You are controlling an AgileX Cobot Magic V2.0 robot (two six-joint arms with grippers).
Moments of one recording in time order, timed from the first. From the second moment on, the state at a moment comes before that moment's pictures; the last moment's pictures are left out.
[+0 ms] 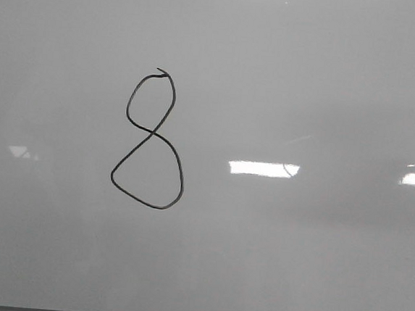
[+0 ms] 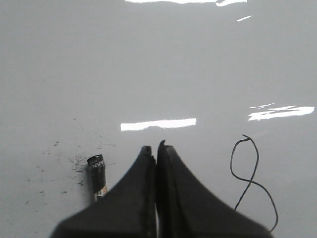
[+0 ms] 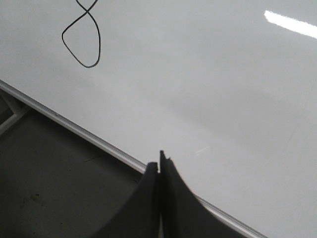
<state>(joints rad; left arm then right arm) -0.10 0.24 -0.36 -0.51 0.27 0.46 0.29 0.43 -0.39 0.33 0.56 -0.39</state>
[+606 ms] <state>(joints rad) -0.03 -0.01 -0.01 0.06 0.25 -0.08 0.29 0.43 -0.39 0.33 0.56 -0.39</state>
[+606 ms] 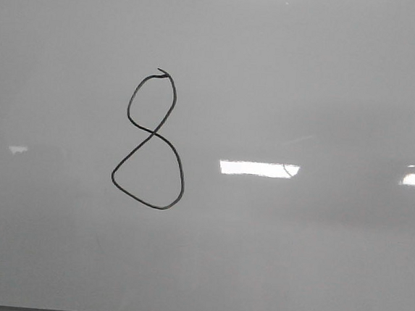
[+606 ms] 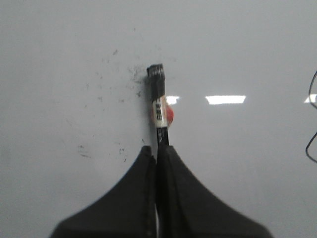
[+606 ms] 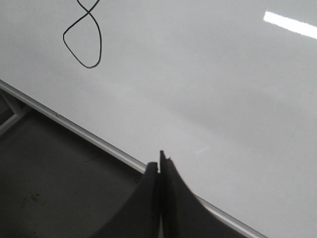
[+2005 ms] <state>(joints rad) 0.02 -0.01 0.01 0.05 0.21 -0.07 0.21 0.31 -0.27 0.25 0.35 -0.35</state>
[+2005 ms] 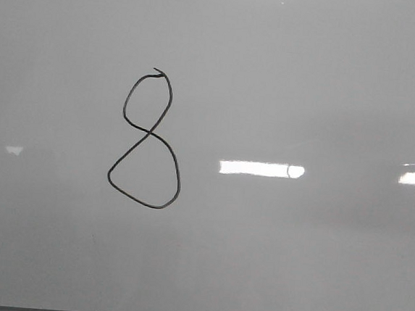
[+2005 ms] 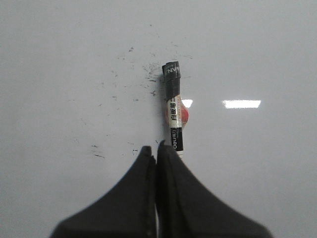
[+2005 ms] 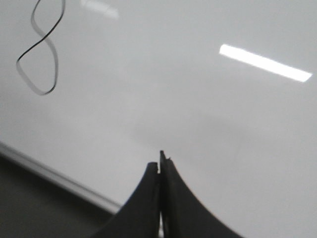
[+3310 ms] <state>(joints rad) 0.02 -0.01 0.01 0.05 0.20 -0.07 -0.02 -0.01 0.03 0.15 0.22 -0.07</state>
